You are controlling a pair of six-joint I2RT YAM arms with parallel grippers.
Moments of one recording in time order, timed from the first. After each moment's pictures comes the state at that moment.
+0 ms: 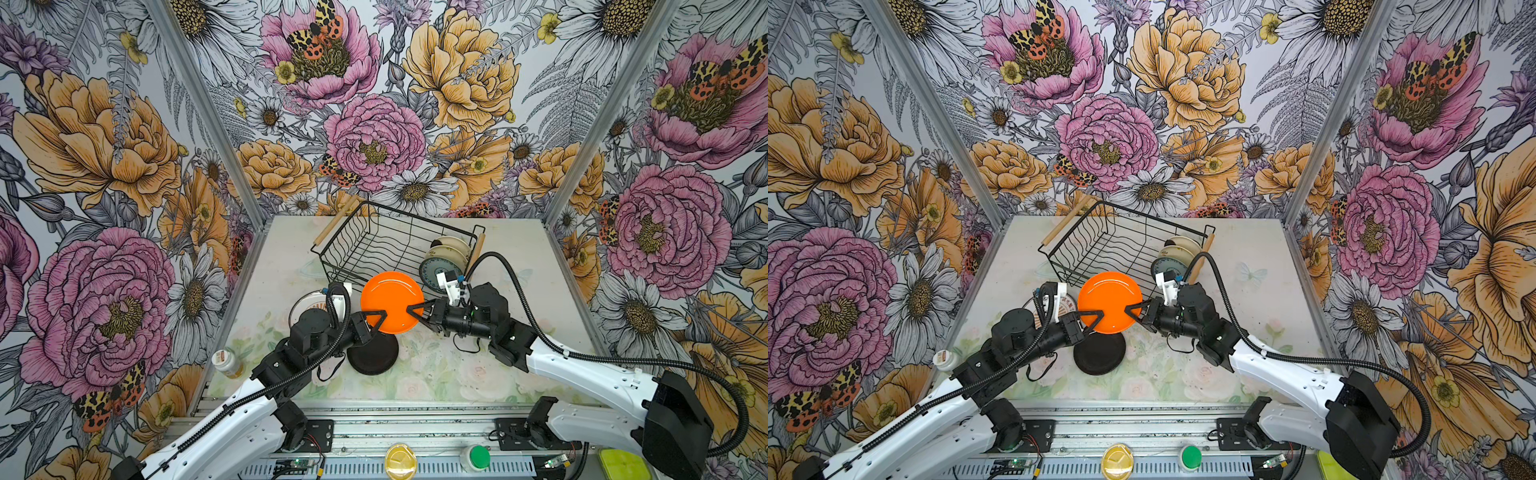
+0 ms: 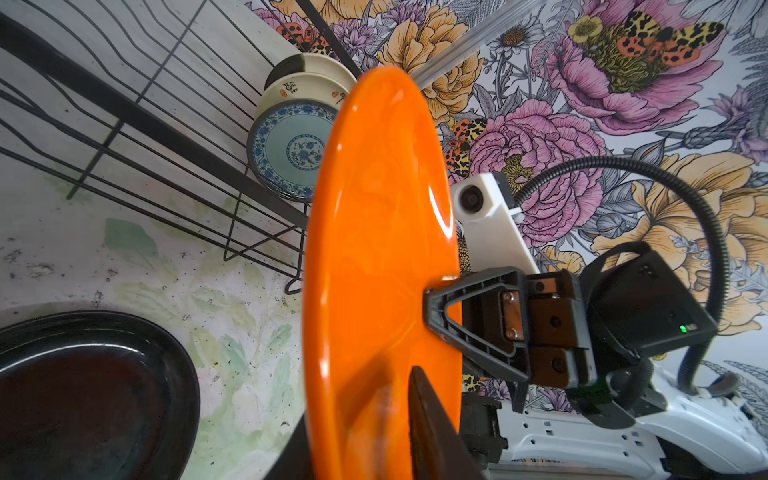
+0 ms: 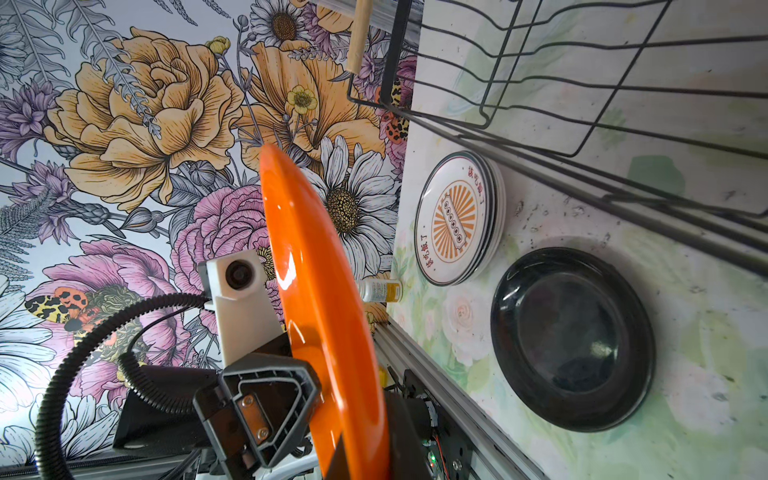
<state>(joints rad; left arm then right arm) -0.70 0.68 0.53 -0.10 0.19 -0.94 0.77 1.15 0.68 0.20 -0.43 1.23</state>
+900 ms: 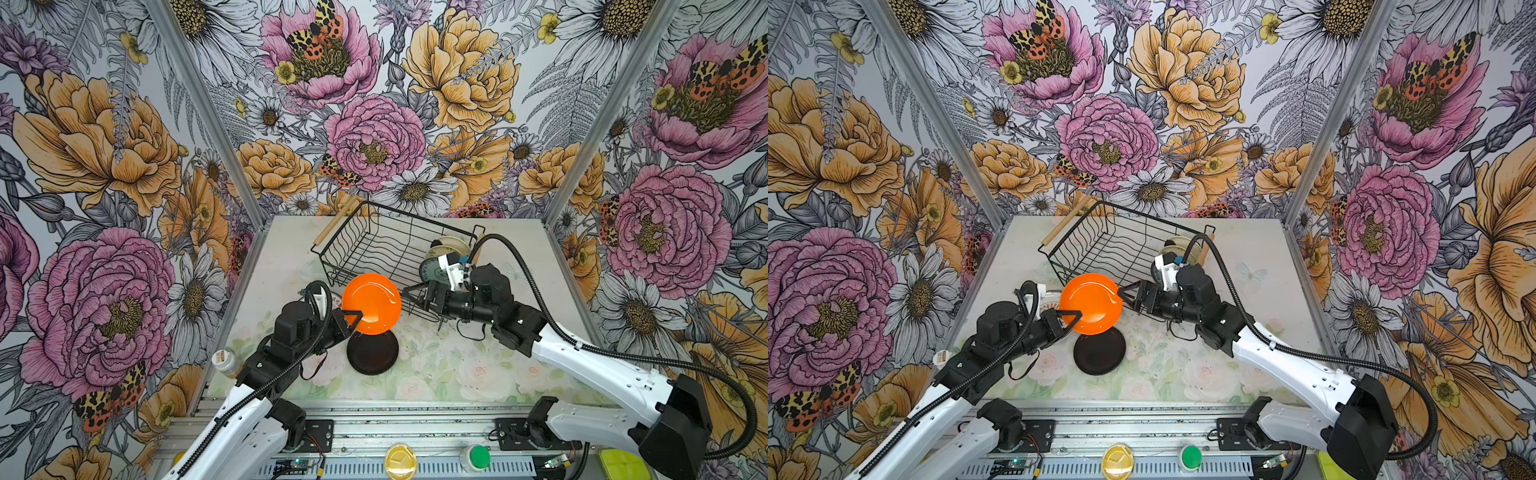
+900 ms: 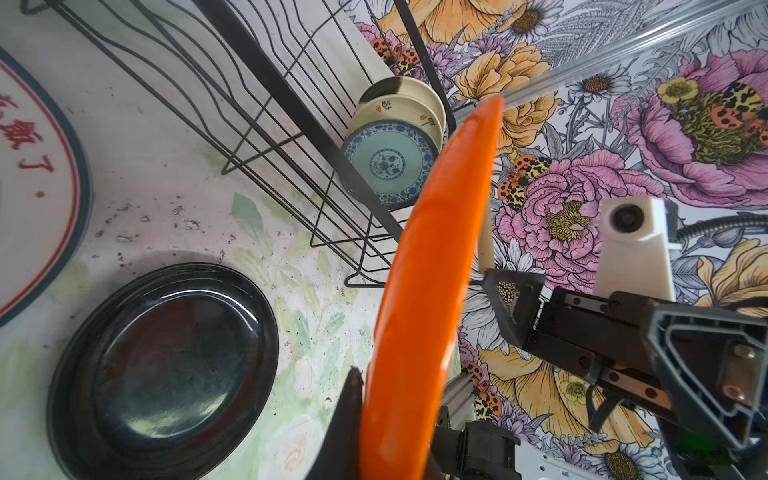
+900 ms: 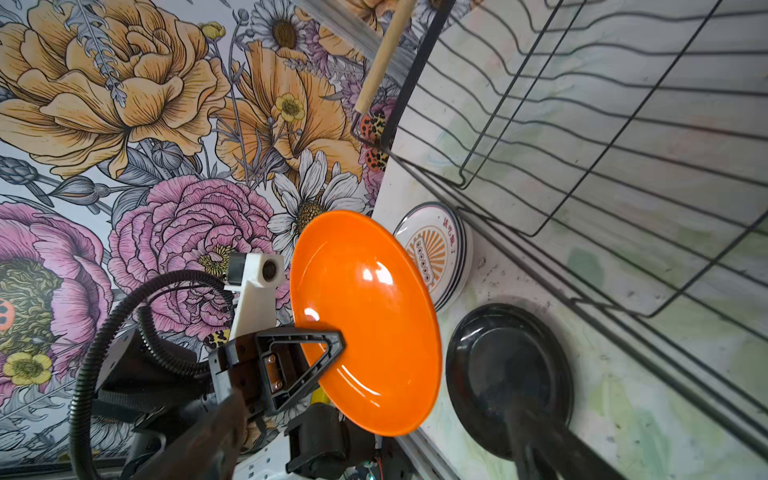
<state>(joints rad) -0.42 0.63 0.60 -0.40 0.32 -0.96 0.69 1.14 0.92 -0.16 -0.36 0.88</state>
